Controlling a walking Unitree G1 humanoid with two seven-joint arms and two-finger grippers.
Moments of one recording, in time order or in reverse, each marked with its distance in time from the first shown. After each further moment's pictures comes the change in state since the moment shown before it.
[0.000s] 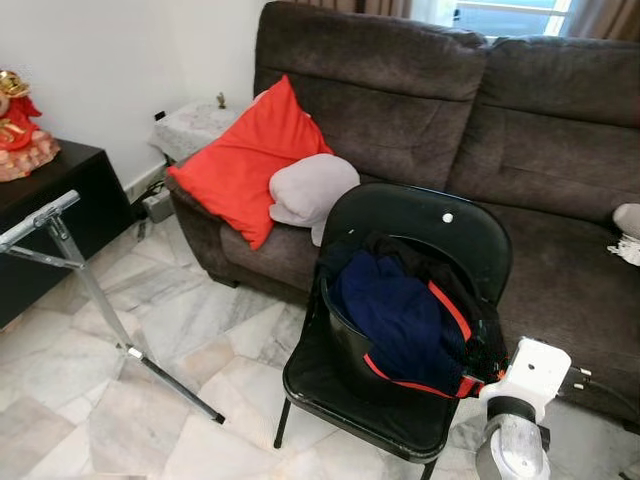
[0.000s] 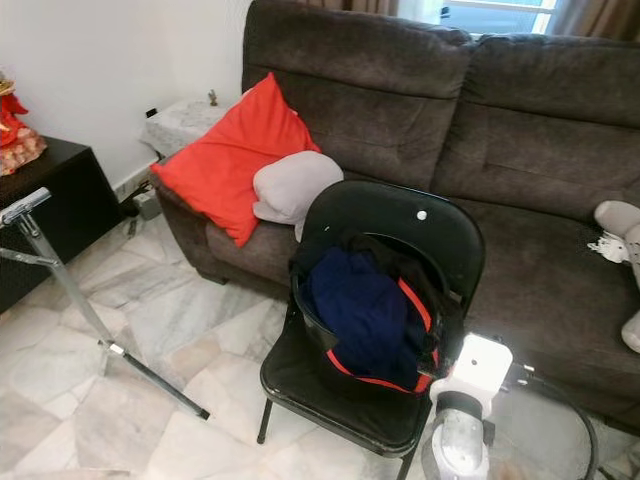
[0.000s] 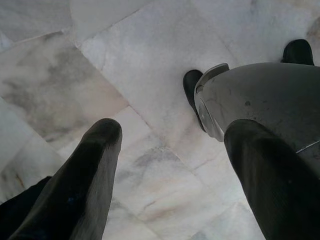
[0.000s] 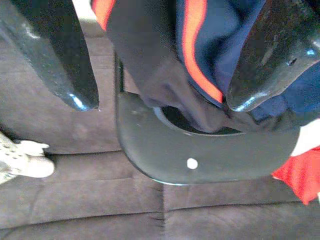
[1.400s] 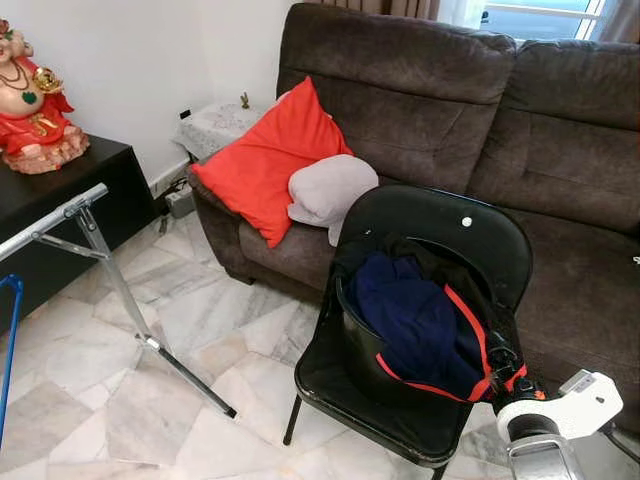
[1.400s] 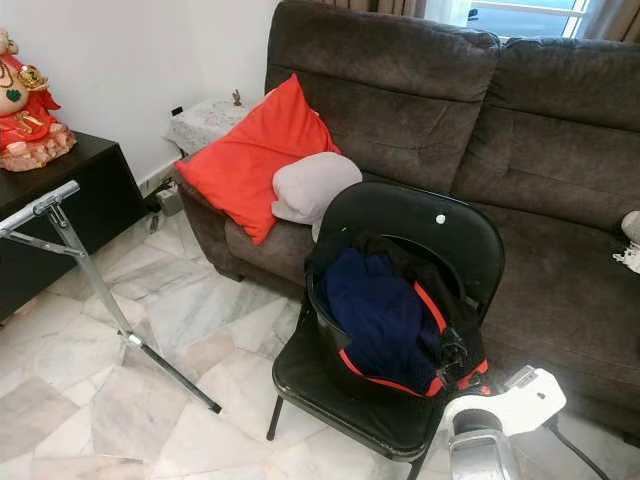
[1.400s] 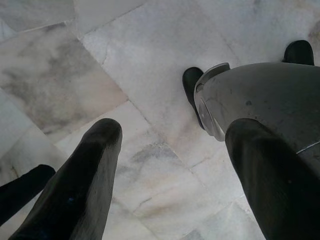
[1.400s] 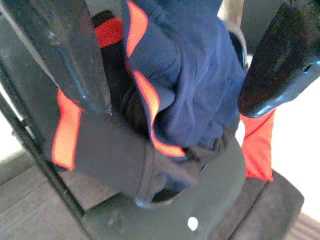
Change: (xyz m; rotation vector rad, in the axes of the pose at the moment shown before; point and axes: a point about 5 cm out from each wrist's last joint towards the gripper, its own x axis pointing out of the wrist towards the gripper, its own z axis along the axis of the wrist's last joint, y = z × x) left arm 0.000 -0.001 0.001 0.004 -0.003 -0.006; right arm -0.029 -0.010 0.009 0.767 0.337 0.041
